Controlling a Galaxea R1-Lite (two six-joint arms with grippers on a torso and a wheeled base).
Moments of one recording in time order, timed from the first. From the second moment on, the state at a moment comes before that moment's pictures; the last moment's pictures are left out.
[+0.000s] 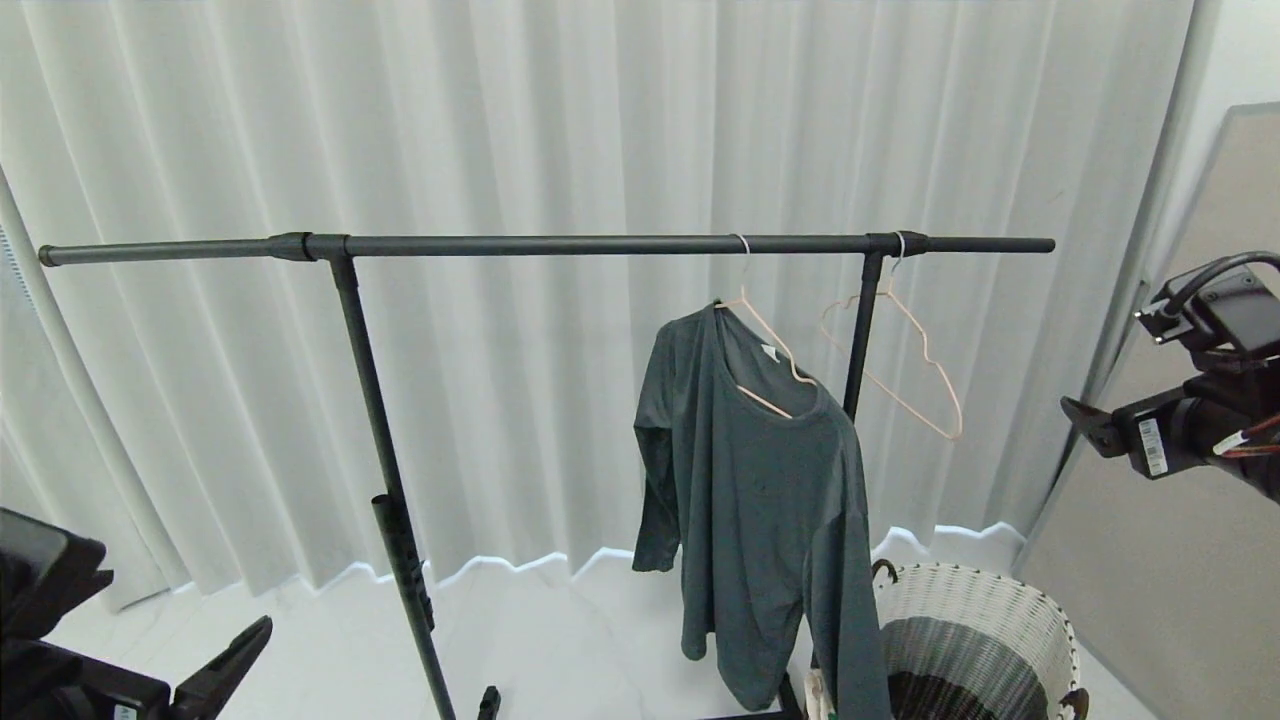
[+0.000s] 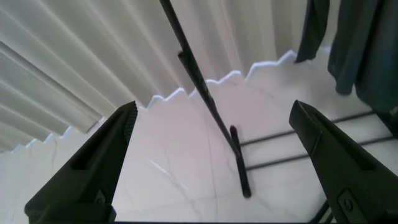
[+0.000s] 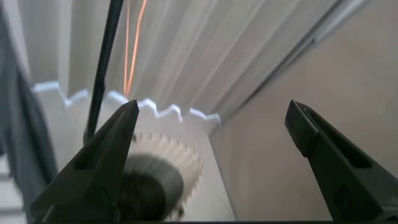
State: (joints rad) left arm -0.17 0.87 -0.28 -0.16 0.20 0.31; right arm 0.28 1.35 -0.69 -0.44 -0.34 -0.36
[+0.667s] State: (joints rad) left arm -0.17 0.62 -0.01 -0.15 0.20 0.39; right arm 0.27 1.27 -0.49 -0.44 -0.38 -0.35
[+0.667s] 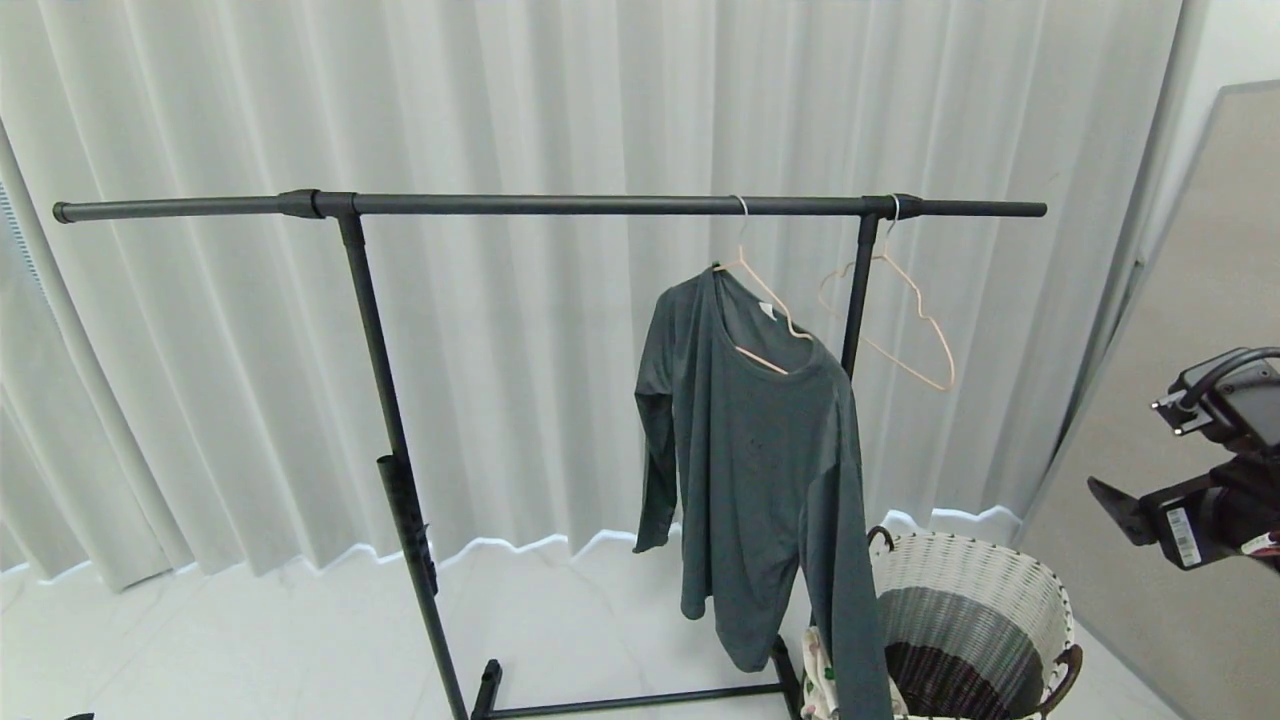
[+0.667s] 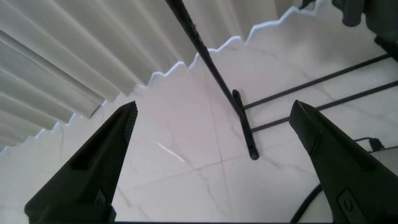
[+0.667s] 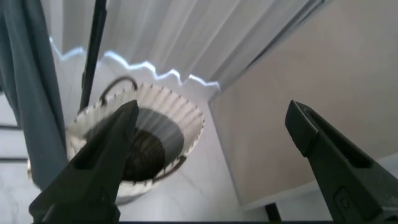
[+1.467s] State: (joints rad) left arm -0.11 0.58 0.00 -0.07 0.24 0.26; right arm 0.17 1.22 -0.36 -0.44 -0.38 -0.35
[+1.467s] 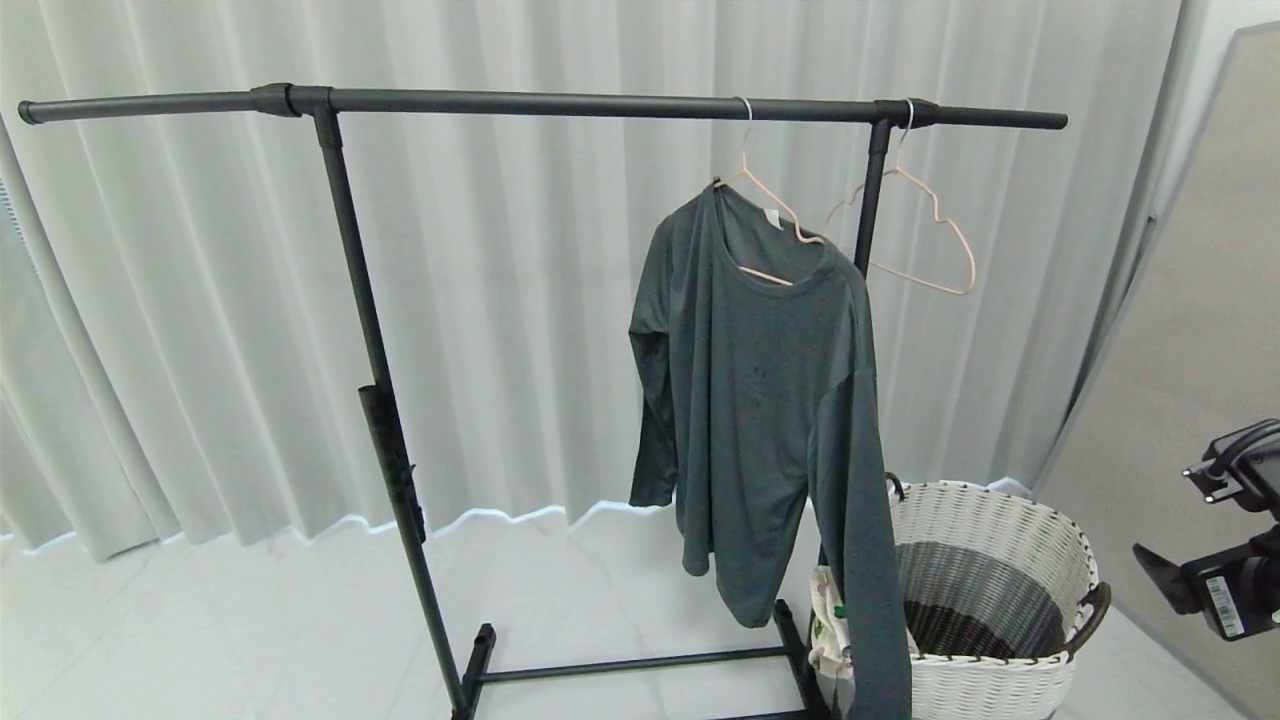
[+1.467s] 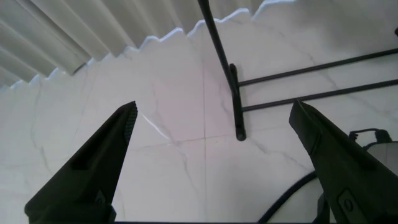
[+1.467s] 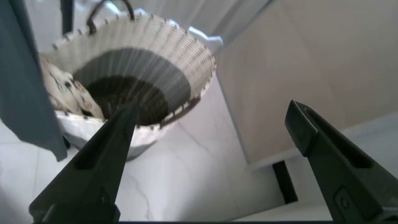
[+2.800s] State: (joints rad) left arm -0.12 0.62 0.00 -0.07 0.24 0.26; right arm 0.23 1.31 -0.29 -0.53 0.02 -0.23
